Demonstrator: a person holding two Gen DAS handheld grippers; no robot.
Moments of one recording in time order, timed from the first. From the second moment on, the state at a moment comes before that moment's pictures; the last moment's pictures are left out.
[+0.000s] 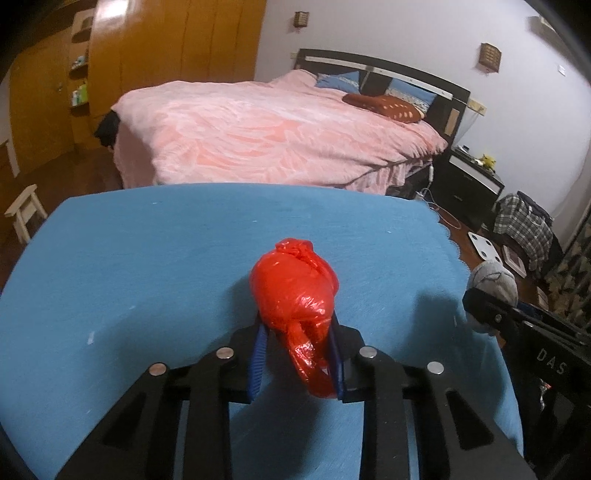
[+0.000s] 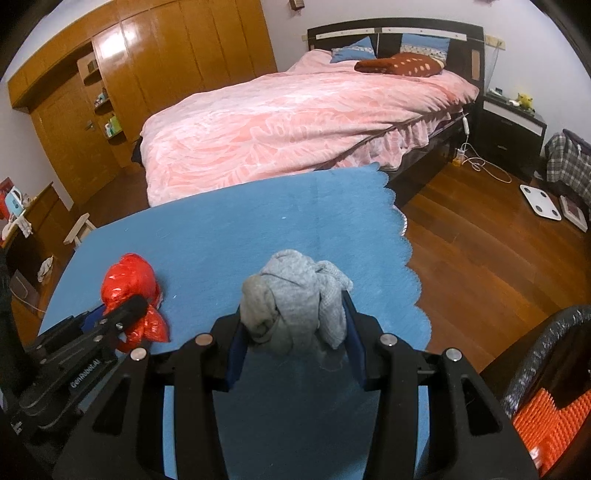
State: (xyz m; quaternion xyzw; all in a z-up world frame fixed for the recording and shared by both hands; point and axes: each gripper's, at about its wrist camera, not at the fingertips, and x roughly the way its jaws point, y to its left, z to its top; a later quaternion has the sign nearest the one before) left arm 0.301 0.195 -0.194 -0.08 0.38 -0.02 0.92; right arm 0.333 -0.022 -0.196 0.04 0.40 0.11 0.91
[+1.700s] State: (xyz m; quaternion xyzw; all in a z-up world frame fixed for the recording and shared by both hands) left arm 0.122 0.086 -0.041 -0.03 0.30 -0.07 0.95; right arm 0.111 -0.135 -0.063 0.01 0.32 0.14 0.94
